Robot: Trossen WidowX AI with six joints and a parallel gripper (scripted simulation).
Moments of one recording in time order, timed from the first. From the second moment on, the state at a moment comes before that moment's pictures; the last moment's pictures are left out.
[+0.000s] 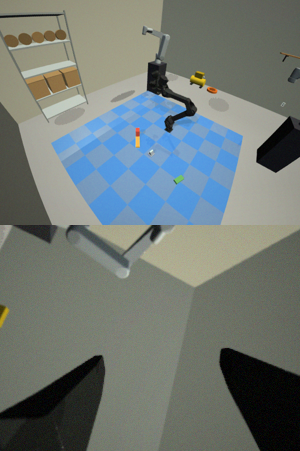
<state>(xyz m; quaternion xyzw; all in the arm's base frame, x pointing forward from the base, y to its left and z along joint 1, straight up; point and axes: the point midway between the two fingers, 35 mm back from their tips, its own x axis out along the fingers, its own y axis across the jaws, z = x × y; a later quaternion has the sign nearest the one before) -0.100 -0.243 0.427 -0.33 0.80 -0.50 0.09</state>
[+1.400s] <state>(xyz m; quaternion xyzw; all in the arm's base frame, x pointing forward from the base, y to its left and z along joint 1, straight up) 0.193 -0.319 0.285 -0.52 0.65 -0.12 0.54</state>
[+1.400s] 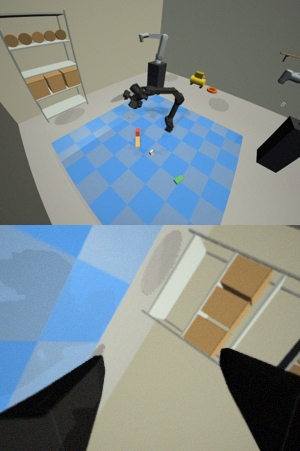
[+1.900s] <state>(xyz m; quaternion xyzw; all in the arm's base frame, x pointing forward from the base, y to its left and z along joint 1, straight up) 0.268 -0.242 0.225 -0.44 0.62 0.07 0.65</state>
